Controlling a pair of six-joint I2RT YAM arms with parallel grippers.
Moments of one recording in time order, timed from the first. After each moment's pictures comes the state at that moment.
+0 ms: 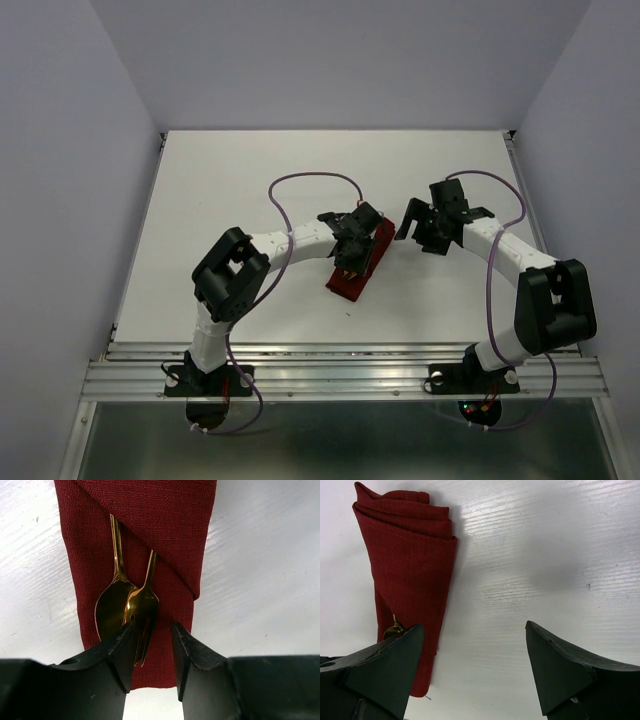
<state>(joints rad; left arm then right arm) -0.91 1.97 1.43 -0.59 -0.02 -0.47 0.24 1.49 0.97 -0.46 -0.09 0.61</state>
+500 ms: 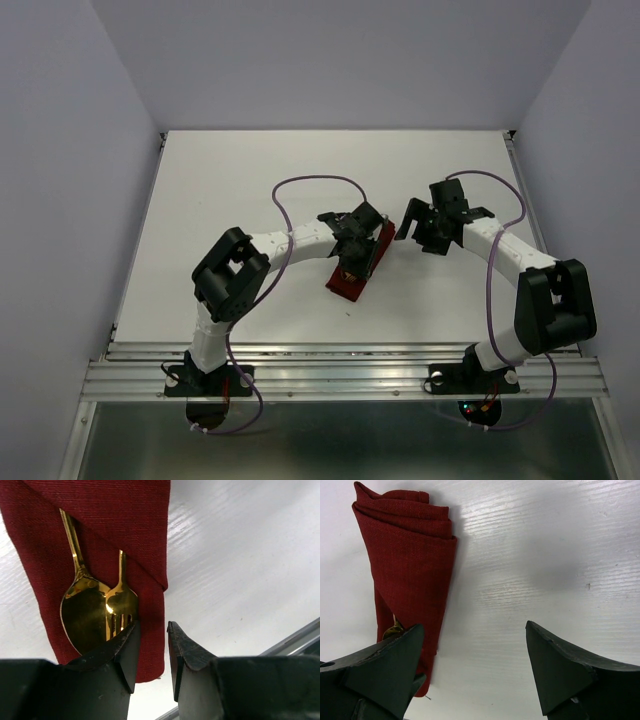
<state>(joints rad) -0.91 1.97 1.43 -0.57 0.10 -0.47 0.24 1.49 0.97 -0.46 -0.09 0.61</state>
